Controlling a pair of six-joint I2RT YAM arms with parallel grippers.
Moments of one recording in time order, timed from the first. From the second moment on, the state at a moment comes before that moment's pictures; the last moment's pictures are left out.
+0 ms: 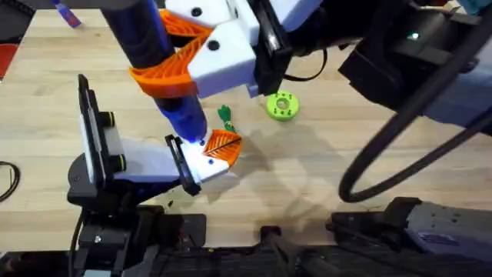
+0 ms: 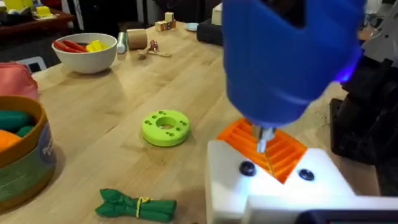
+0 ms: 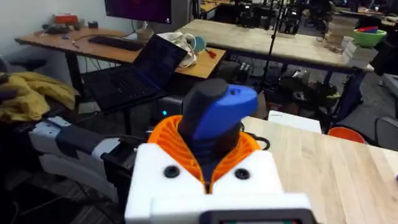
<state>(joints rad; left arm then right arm) -0.04 0.01 0.01 -0.11 1.08 0.03 0.75 1.38 1.10 0.37 -1.10 -0.04</state>
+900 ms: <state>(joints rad) -0.04 0.01 0.01 -0.11 1.08 0.03 0.75 1.41 1.10 0.36 -1.11 -0.06</state>
